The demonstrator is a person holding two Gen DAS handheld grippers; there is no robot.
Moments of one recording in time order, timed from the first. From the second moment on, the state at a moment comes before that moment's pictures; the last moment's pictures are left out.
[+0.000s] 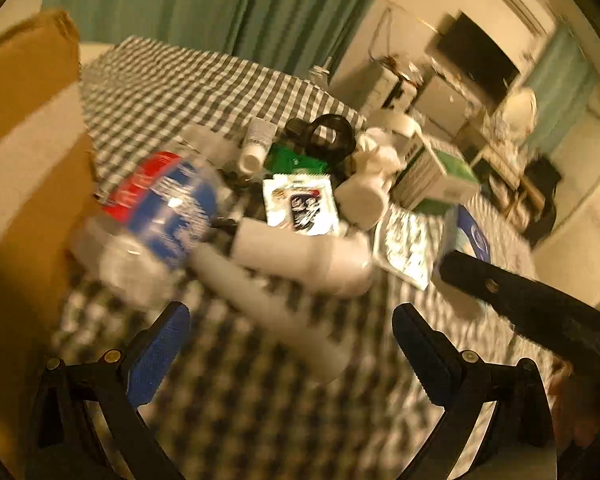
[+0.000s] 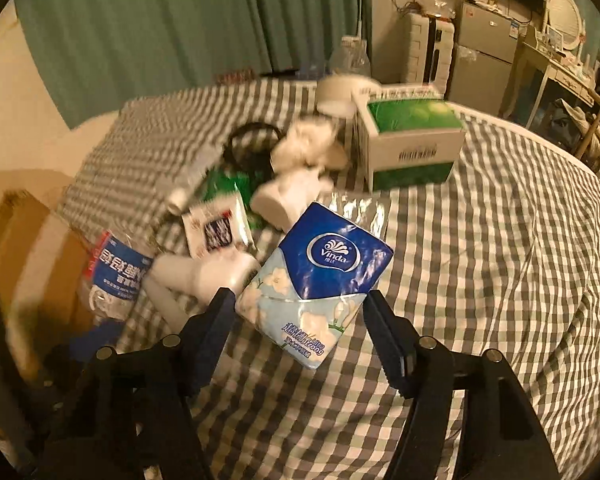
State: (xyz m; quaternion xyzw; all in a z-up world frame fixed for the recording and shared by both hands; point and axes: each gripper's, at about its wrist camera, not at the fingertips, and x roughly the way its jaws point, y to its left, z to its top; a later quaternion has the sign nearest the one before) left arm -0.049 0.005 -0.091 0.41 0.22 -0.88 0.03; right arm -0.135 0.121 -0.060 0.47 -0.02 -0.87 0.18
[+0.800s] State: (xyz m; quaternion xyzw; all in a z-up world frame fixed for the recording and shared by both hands) left arm -0.020 0.020 -0.089 0.45 0.14 -0.88 -0.02; right arm -0.104 0.151 -0.025 0.44 -0.10 -0.87 0.18
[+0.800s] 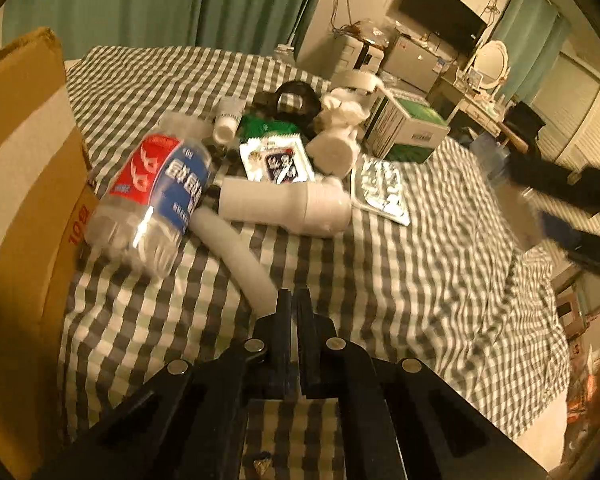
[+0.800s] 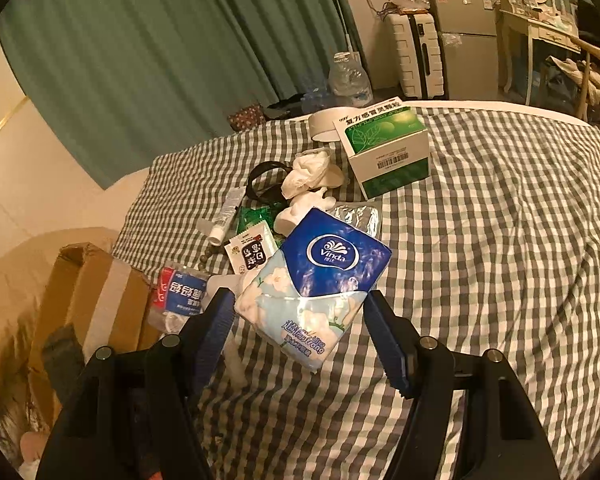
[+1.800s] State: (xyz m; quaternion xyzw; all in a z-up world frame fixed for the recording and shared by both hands) left arm -0.023 0.023 -0.093 0.44 0.09 -0.89 0.00; right arm -0.128 0.106 -0.103 0.51 0.03 -0.84 0.17
